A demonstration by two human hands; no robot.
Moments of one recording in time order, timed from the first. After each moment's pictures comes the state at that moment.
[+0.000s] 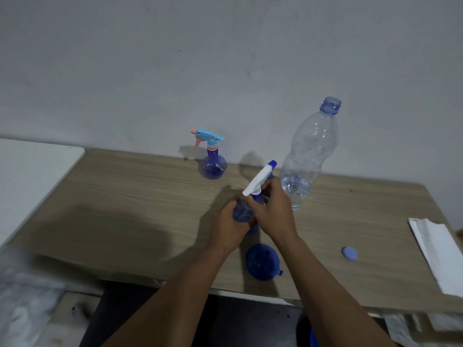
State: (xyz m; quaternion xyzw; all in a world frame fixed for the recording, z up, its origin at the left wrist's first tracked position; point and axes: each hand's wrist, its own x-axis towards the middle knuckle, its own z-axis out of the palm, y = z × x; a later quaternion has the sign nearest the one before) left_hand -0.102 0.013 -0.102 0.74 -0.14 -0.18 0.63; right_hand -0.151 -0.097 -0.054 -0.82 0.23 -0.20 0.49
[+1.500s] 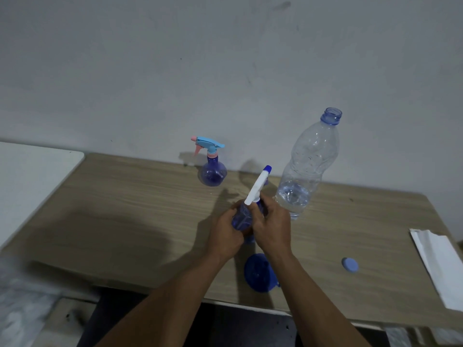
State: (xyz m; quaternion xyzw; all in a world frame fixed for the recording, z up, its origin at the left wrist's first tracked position) left_hand -0.093 0.015 -0.110 0.76 -0.17 -0.20 0.60; right_hand -0.151 -0.087 -0.069 -0.80 0.24 -0.24 0.49
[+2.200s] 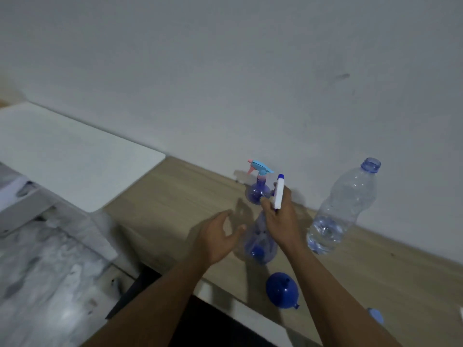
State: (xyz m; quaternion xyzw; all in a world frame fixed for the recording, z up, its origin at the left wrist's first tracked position) left_hand -0.117 0.120 -0.026 0.92 -0.08 -0.04 0.39; right_hand -0.124 -0.058 0.003 -0.82 0.09 -0.16 0.54
